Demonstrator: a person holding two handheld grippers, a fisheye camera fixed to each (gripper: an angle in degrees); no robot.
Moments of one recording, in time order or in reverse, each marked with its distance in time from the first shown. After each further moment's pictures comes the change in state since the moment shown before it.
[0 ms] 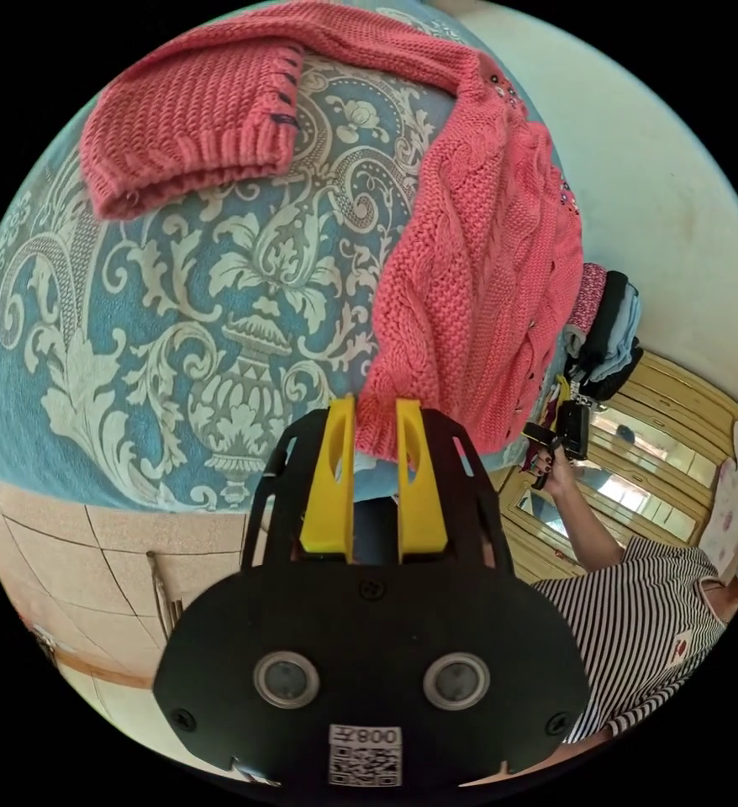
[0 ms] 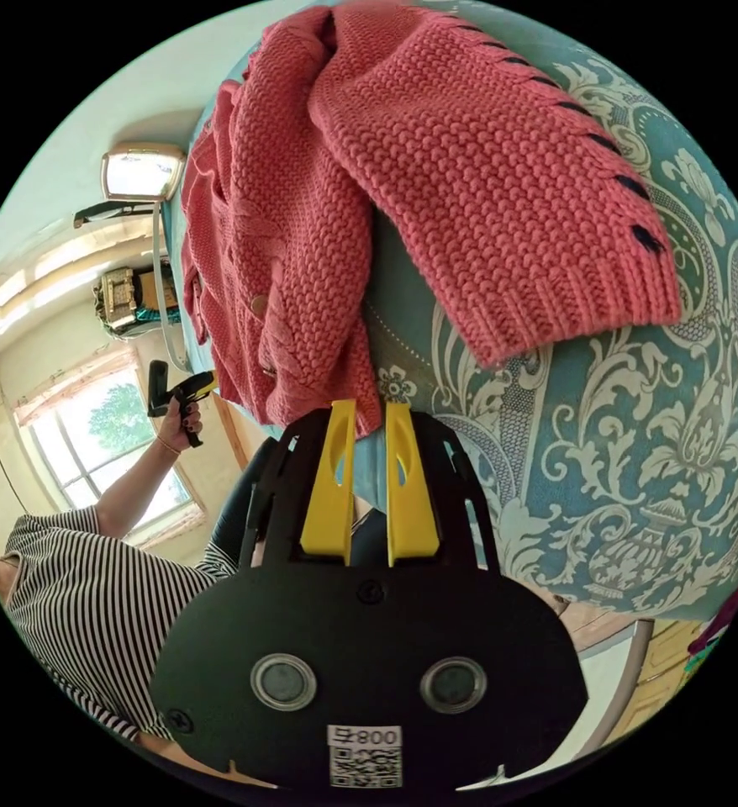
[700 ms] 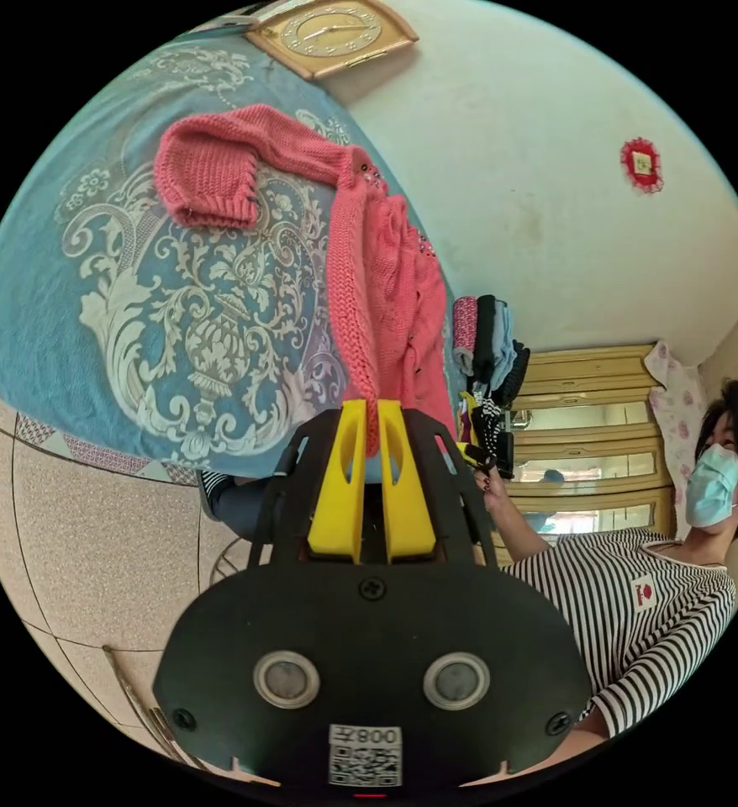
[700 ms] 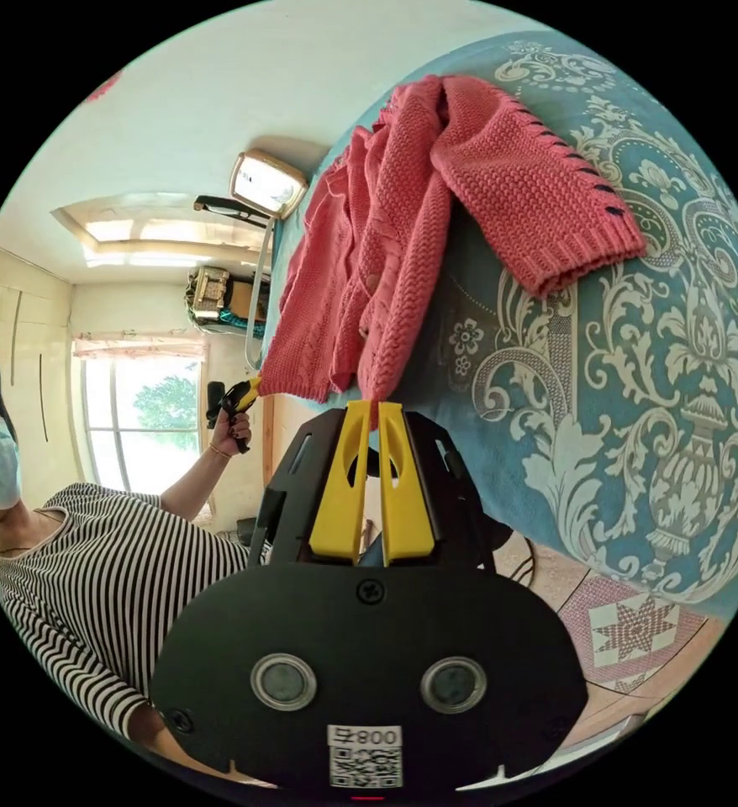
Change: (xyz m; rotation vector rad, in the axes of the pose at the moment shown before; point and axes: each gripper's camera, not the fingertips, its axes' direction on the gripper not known) left arm -0.069 0.125 0.046 0.379 0.284 0.220; right arm 0.049 0.118 0.029 0.263 -0.180 -0.247
